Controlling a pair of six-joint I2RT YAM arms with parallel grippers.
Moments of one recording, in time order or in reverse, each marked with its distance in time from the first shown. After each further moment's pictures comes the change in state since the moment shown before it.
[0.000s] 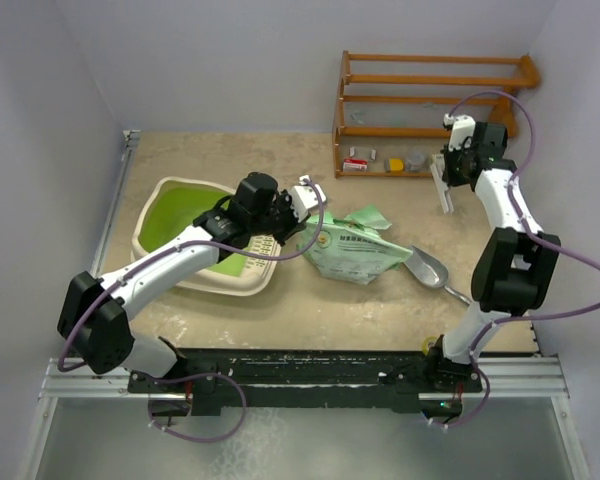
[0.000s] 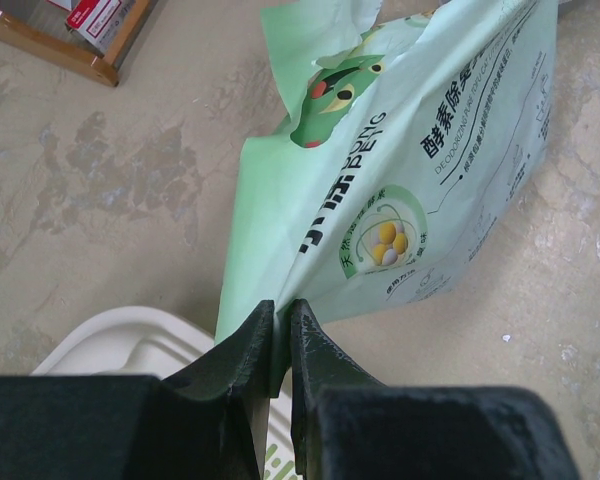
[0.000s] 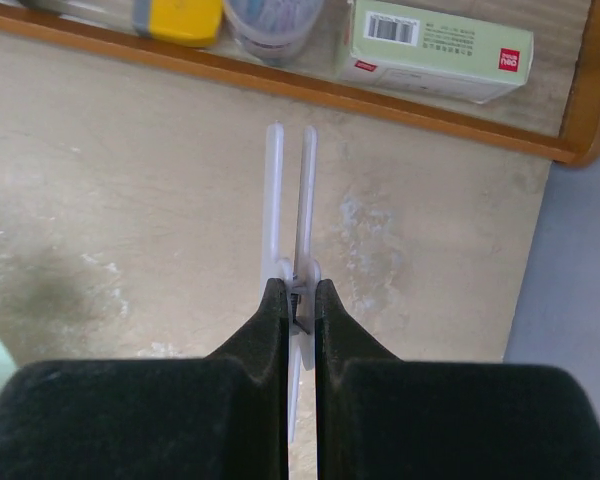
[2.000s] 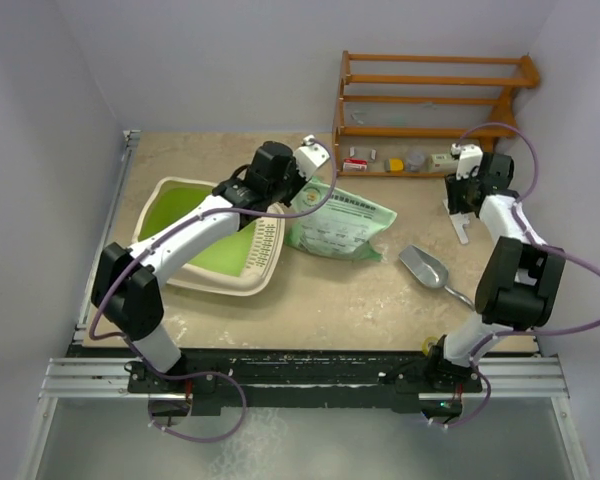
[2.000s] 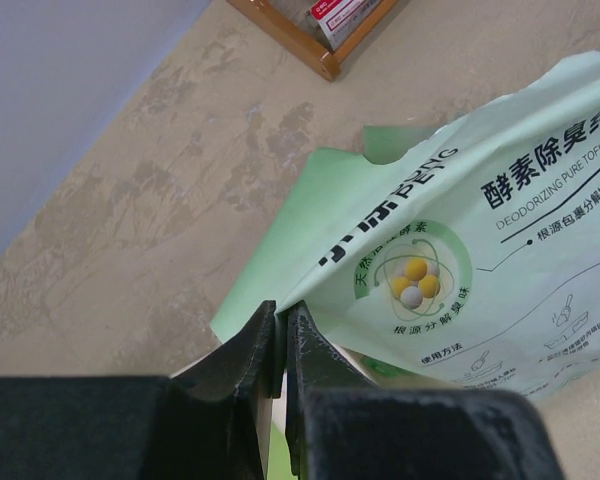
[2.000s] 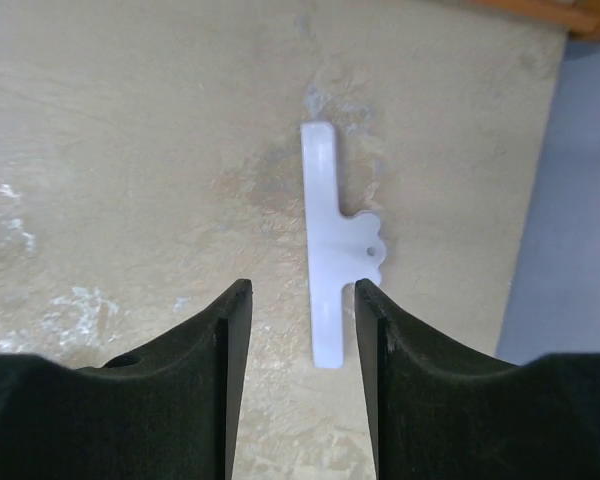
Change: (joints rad) left arm 0.043 0.235 0.309 -0.043 -0.383 0.004; right arm -0.083 -0.043 -0.287 0.152 0.051 -0.053
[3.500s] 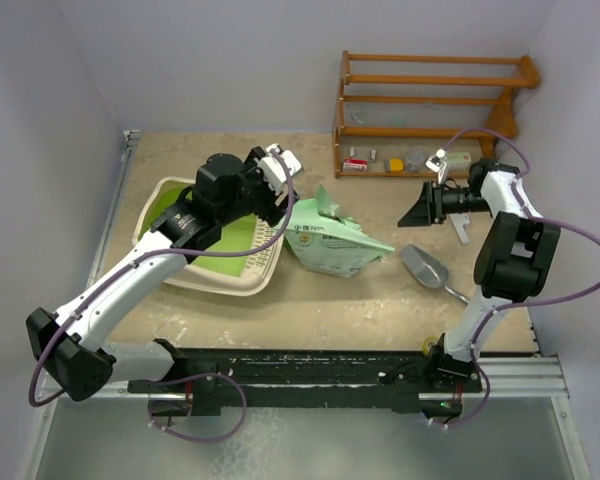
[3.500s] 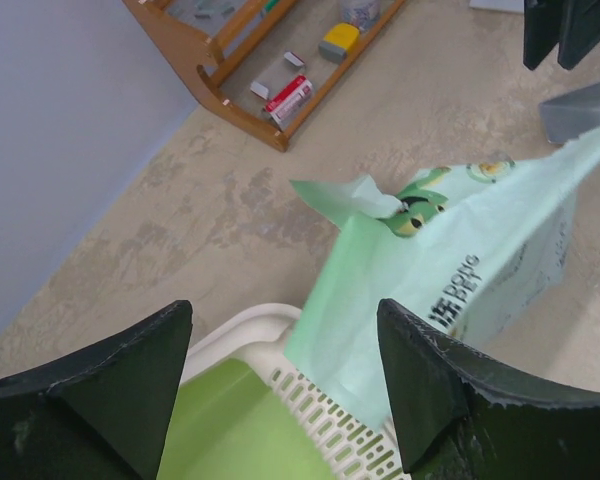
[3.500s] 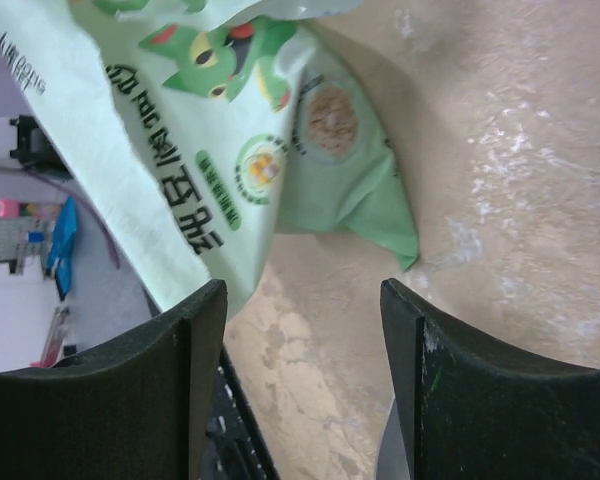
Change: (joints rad) left arm -0.007 -0.413 -0.181 -0.010 0.196 0.000; right arm 0.000 0.160 0.259 -0.812 -0.995 -0.249
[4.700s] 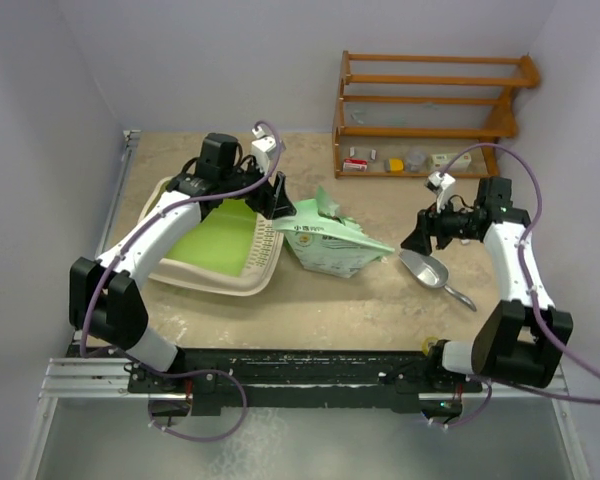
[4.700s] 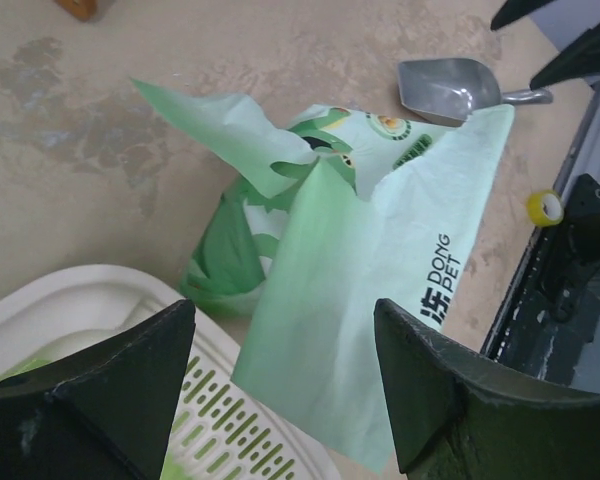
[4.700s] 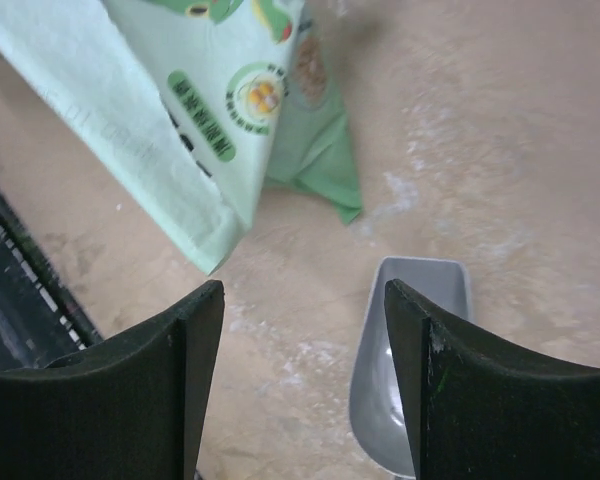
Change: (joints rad) left arm 0.268 0.294 0.075 -0.103 0.574 -0.317; right arm 0.028 -0.501 -0.375 0.216 0.203 -0.043
